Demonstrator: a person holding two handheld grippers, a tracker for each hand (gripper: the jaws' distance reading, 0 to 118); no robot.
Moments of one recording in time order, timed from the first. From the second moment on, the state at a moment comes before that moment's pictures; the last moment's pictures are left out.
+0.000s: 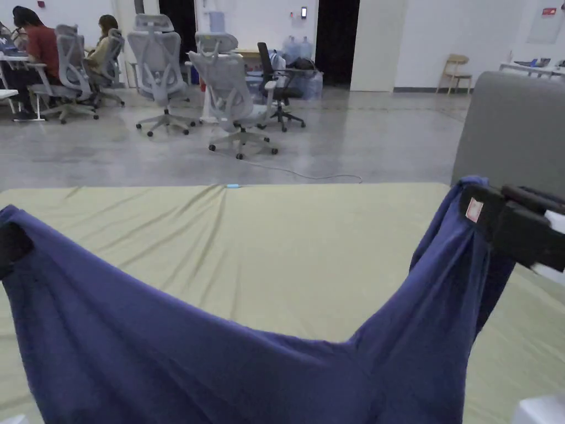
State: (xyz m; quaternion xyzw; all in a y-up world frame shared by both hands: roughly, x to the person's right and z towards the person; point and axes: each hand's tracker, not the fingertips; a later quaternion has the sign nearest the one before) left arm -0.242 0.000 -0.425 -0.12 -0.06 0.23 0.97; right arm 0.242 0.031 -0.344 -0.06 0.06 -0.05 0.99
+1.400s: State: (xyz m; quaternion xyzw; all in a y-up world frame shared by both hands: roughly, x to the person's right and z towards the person) left arm -0.255 -0.177 -0.713 -0.29 0.00 0.10 0.95; right arm 0.300 -0.123 -0.683 -0.32 -0.03 -0.06 0.94
